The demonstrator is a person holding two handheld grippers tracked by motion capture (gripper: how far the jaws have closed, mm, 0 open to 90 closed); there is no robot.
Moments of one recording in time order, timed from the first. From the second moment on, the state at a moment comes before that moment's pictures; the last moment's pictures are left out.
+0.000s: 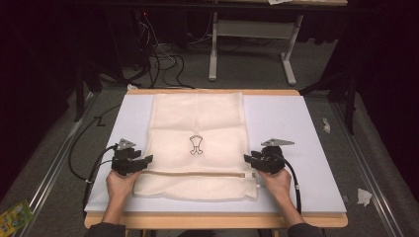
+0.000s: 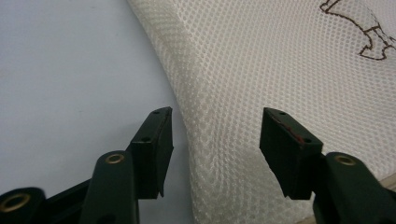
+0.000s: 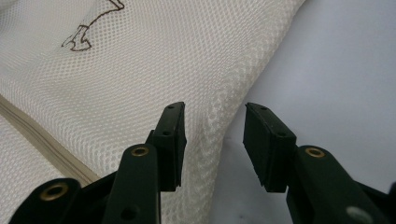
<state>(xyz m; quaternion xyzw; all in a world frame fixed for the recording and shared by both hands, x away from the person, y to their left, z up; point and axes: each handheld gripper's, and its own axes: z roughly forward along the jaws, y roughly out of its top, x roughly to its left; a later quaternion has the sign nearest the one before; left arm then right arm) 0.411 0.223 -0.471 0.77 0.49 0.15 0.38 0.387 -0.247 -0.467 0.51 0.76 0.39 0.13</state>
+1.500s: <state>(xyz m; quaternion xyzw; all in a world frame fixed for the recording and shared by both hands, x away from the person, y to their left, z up) 0.420 0.208 -0.457 0.77 0.49 0.14 0.39 0.397 -0.252 -0.461 0.50 0.77 0.37 0.13</state>
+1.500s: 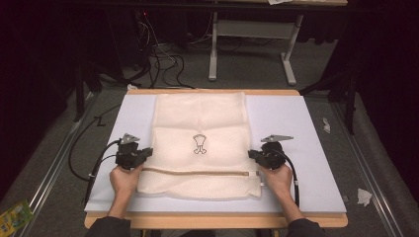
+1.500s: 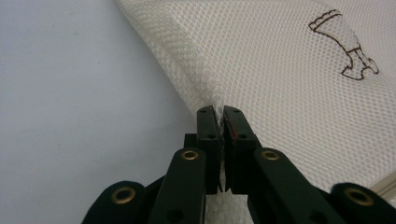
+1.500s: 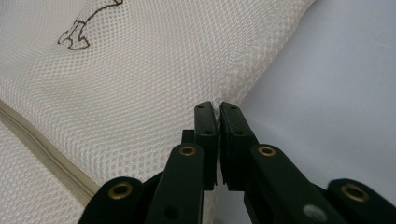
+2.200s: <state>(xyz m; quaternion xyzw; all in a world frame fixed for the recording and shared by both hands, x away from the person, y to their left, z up) 0.425 0.172 -0.448 0.78 0.46 0.14 0.39 0.390 -0.287 -0.450 0.52 0.76 0.37 0.15</state>
